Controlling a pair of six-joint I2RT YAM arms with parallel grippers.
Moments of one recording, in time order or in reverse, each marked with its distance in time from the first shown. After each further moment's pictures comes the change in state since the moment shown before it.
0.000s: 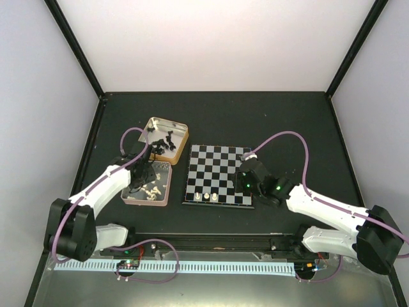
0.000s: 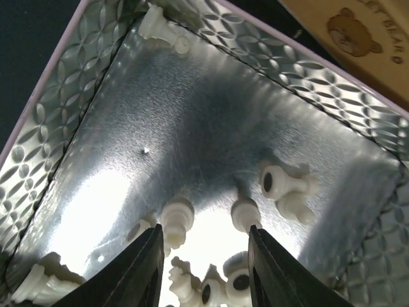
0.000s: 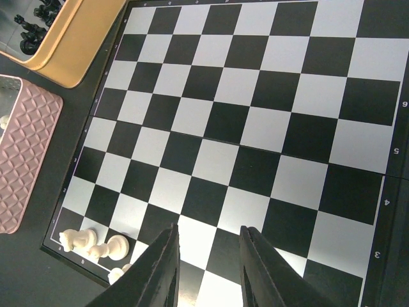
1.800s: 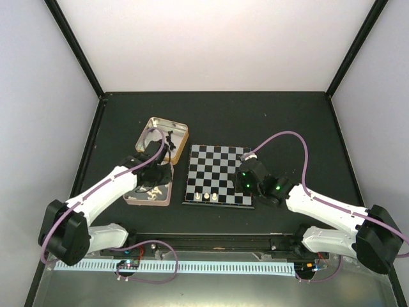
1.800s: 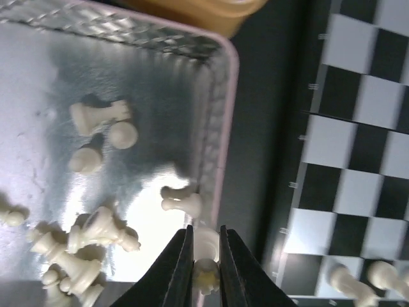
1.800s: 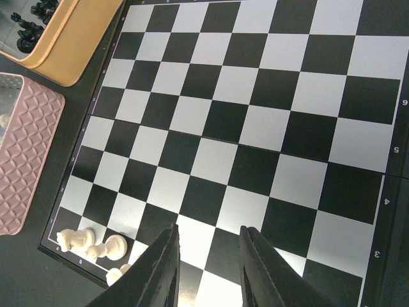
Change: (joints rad) left arm -0.191 -0.016 0.051 -0.009 0.174 0.081; right arm 0.000 0.007 0.000 0.000 0.000 0.000
